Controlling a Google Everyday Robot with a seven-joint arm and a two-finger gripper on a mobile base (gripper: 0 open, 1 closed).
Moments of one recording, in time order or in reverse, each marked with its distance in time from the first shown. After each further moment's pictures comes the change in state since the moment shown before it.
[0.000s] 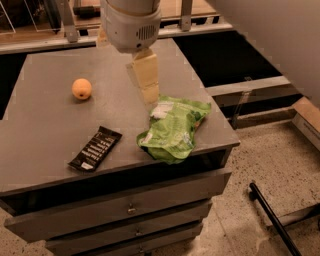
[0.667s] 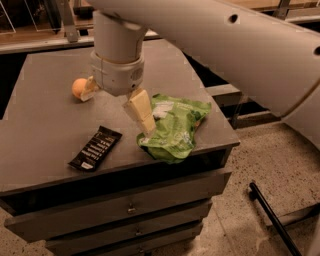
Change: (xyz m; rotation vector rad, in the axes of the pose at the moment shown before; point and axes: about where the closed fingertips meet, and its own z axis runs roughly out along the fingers) arm -0.033 0.027 0.082 -0.184 -0.135 -0.325
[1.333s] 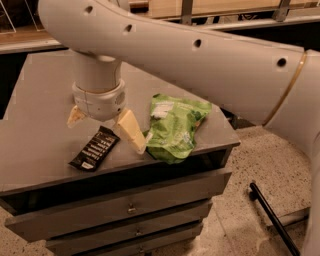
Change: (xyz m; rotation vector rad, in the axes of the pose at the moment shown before) arm -0.031 -0.005 0.050 -0.080 0.026 -0.178
